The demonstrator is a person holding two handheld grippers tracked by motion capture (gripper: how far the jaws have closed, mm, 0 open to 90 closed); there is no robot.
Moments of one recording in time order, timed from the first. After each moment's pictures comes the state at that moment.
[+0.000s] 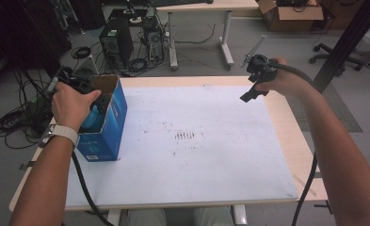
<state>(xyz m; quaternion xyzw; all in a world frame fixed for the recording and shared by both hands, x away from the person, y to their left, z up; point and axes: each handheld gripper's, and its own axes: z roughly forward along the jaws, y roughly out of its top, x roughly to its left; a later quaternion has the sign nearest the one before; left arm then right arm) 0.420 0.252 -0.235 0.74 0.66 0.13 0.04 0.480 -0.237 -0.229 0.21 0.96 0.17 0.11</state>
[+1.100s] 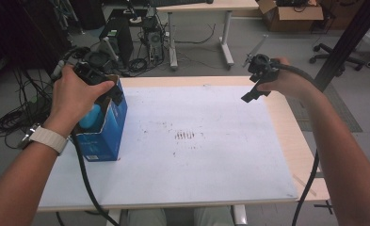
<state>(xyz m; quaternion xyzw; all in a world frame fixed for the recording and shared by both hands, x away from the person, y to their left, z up) 0.373 0.177 -0.167 0.84 0.51 0.14 0.11 0.473 -0.238 -0.224 0.21 0.96 0.17 0.11</state>
